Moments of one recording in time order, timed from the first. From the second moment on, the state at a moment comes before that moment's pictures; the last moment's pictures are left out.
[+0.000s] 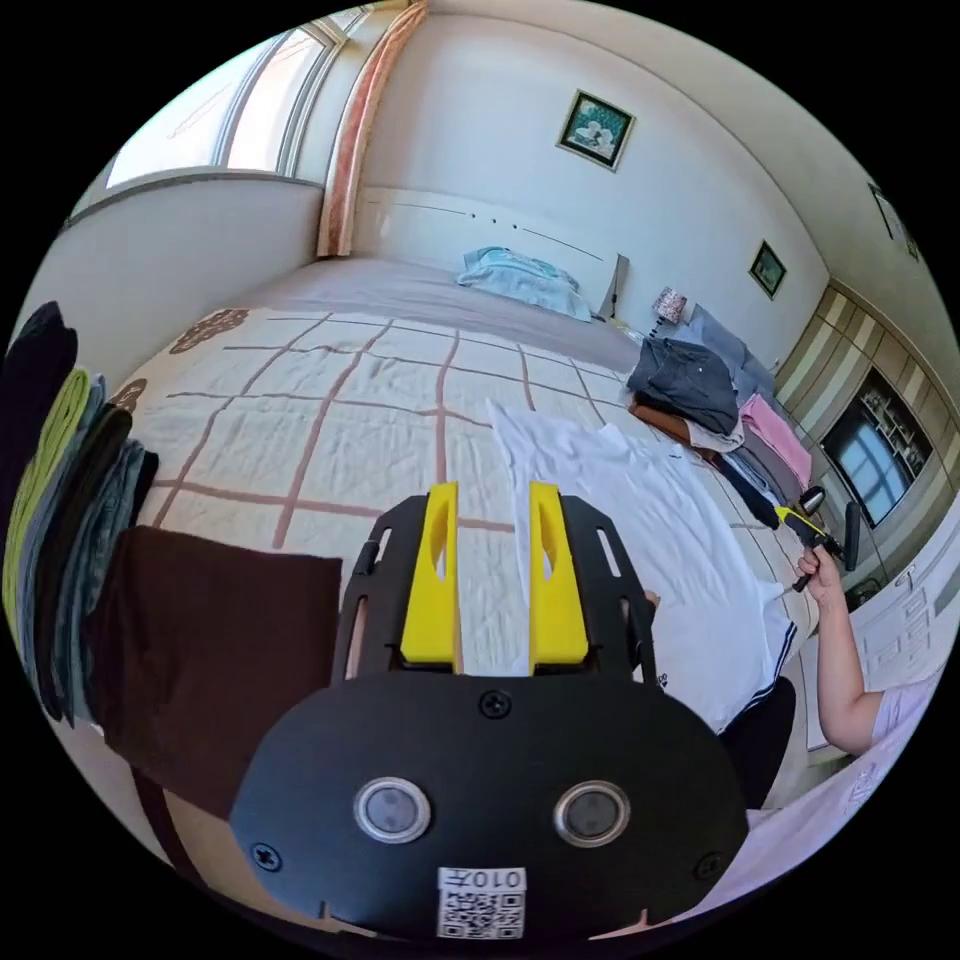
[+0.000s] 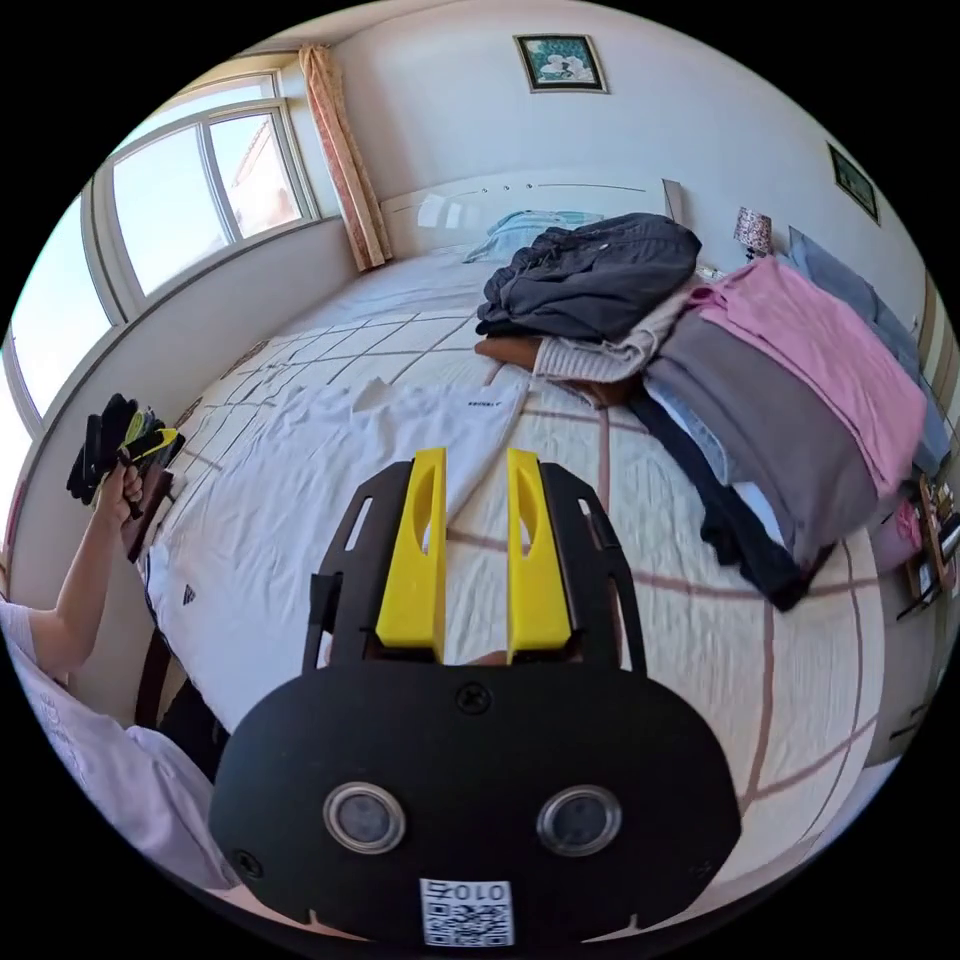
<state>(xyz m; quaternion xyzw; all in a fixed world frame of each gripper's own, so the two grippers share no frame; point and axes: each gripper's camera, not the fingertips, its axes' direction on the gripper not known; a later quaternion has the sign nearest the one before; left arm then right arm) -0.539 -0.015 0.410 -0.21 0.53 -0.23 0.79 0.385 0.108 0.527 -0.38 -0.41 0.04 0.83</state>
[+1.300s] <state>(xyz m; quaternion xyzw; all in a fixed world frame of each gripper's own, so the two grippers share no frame) -0.281 -0.128 0.671 -0.31 0.58 -0.20 0.73 0.217 0.104 0.683 -0.47 -0.38 -0.10 0.79</state>
